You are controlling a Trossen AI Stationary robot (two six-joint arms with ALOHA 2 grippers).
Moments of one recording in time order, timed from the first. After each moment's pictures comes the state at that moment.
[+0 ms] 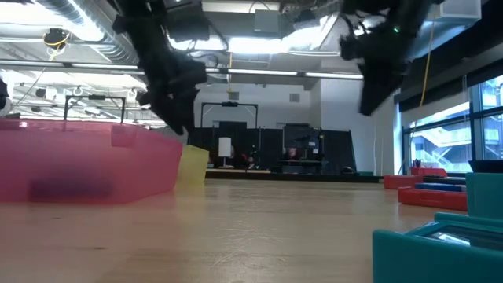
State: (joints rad) left arm 0.24 1.43 0.93 -0.59 -0.27 -0.49; right arm -0.05 1.31 1.00 -0.90 0.27 0.43
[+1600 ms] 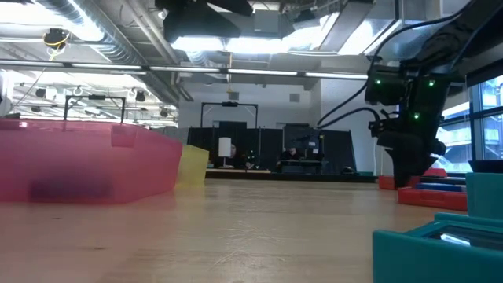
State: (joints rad) left arm -0.37 1.43 0.93 0.05 -0.66 -0.43; right arm -0.47 1.30 0.49 -0.50 0.11 0.36
